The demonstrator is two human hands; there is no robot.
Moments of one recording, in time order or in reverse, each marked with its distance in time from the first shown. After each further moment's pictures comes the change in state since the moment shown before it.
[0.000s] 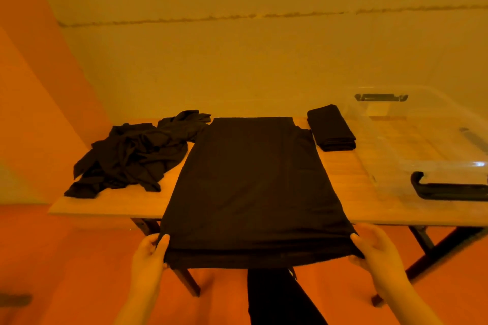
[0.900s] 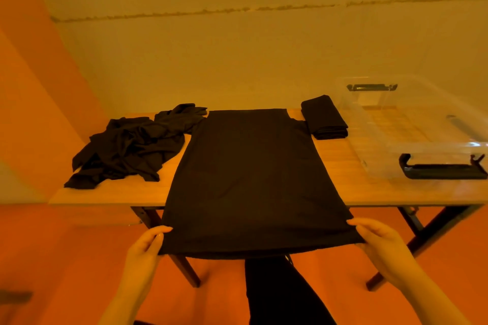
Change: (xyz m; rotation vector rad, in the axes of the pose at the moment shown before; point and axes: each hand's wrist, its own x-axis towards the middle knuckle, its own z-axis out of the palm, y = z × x) left_hand -0.021 0.005 -0.023 0.021 -0.180 0.057; right_hand -0.010 0.009 -0.032 0.065 -0.256 -0.050
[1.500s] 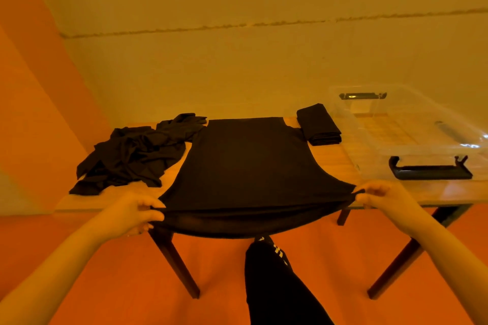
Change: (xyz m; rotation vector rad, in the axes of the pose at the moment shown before) left_hand 0.034 0.111 -0.042 0.863 -0.387 0.339; right_hand -0.002 -0.092 -0.008 -0.484 -0.085 -0.306
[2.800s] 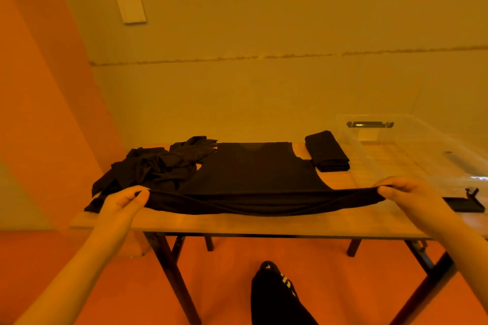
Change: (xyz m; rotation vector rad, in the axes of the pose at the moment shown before) left_hand -0.022 0.030 -0.012 -0.611 0.545 0.144; right_hand 0.009 -0.053 -0.025 0.110 0.071 -0.135
